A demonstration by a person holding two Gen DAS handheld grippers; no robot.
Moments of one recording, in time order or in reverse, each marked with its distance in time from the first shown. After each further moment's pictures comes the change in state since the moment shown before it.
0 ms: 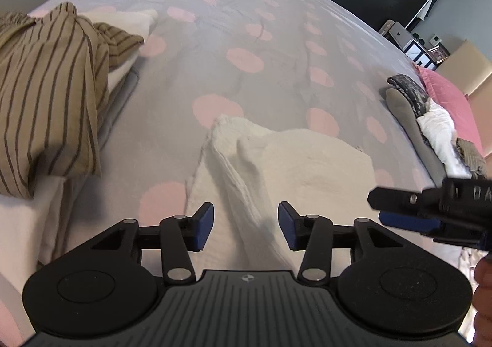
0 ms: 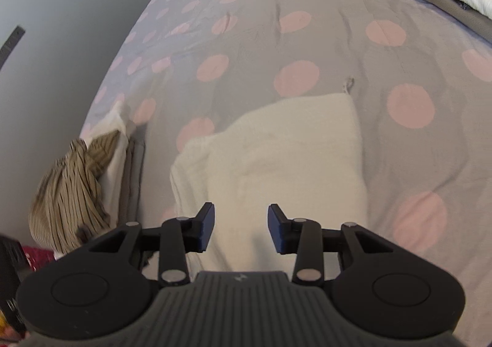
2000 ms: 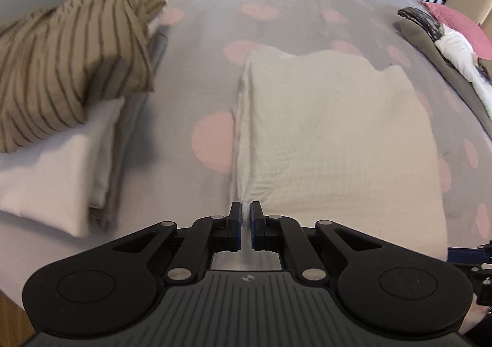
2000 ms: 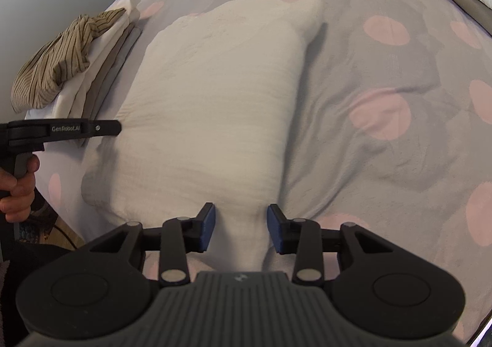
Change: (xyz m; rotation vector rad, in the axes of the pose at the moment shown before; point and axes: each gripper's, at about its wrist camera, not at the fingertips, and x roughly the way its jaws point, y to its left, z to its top) left arm -0.010 0.012 -0.058 0.201 0.079 0.154; right arm -0.008 -0.056 -0.124 -0.265 0.111 -0.045
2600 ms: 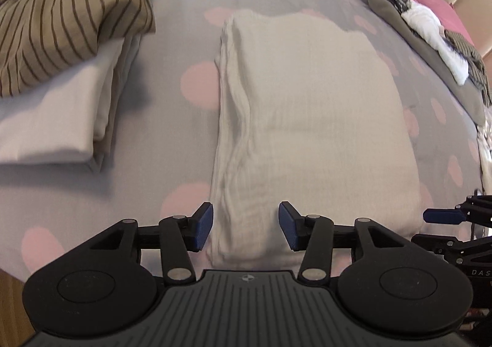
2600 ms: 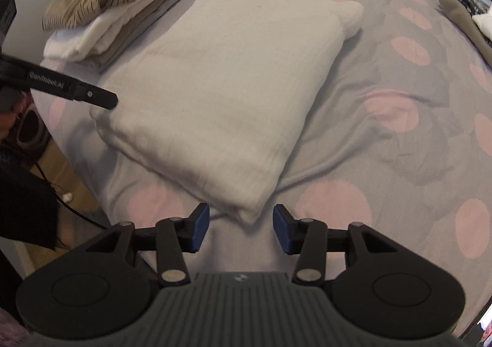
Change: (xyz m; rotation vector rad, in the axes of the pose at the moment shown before) left arm -0.024 0.014 -0.048 0.061 0.094 -0.083; right arm -0.002 0.019 -0.064 -0.294 -0.020 -0.053
